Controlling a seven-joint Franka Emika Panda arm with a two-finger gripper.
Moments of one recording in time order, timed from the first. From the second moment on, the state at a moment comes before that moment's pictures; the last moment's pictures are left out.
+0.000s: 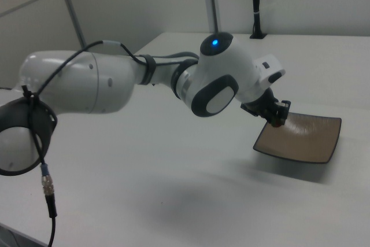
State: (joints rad) arm -0.09 0.48 -0.28 -1.58 0.28 2.58 -0.55
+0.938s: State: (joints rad) arm -0.09 0.66 -0.24 -1.53 0.28 2.81 -0.55
